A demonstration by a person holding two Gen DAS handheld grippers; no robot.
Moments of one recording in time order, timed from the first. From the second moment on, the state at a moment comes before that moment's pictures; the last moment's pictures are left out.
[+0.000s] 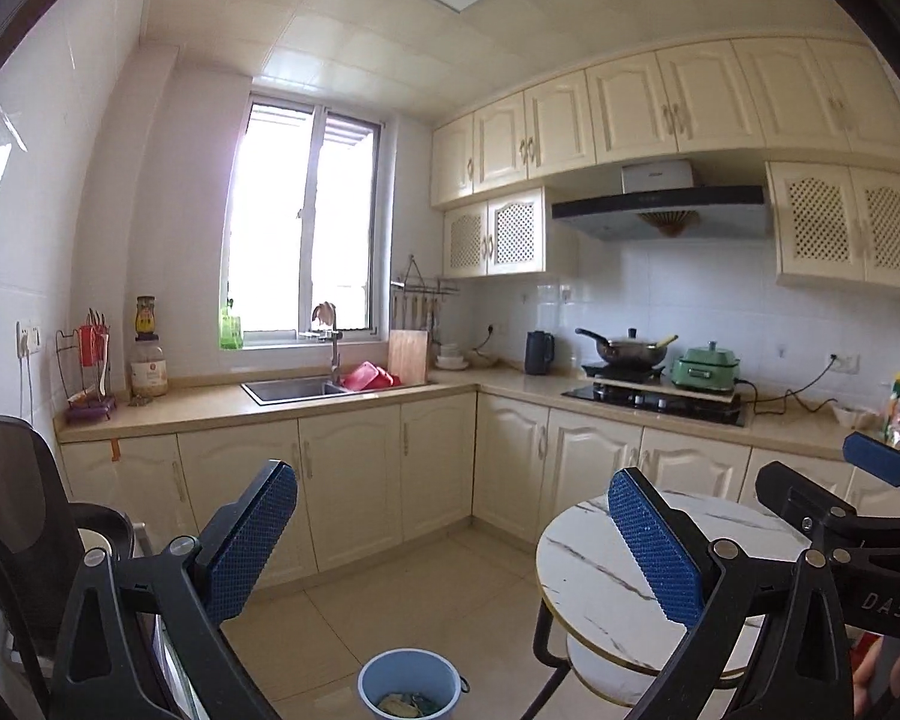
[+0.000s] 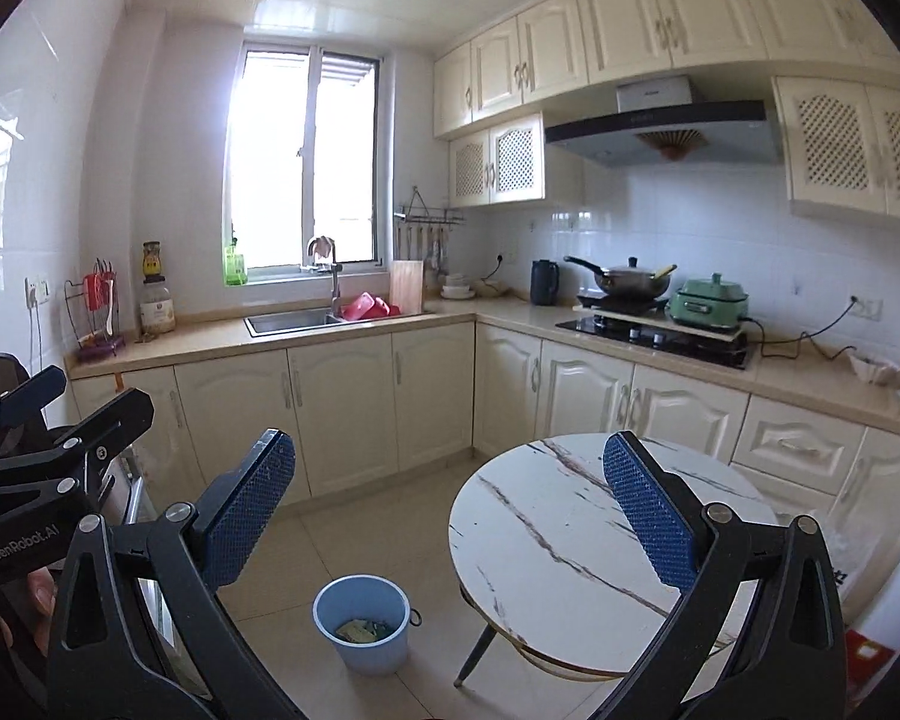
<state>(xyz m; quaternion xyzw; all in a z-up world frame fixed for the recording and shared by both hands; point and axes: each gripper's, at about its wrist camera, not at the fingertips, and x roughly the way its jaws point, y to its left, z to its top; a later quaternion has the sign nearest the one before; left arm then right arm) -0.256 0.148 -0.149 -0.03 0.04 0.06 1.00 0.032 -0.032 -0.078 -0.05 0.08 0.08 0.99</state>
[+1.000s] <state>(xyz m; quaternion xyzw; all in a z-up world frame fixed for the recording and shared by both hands) -0.291 0.139 -0.161 -0.02 0.03 0.06 1.00 -0.009 -0.030 -0.076 -0.05 0.05 0.06 1.00</state>
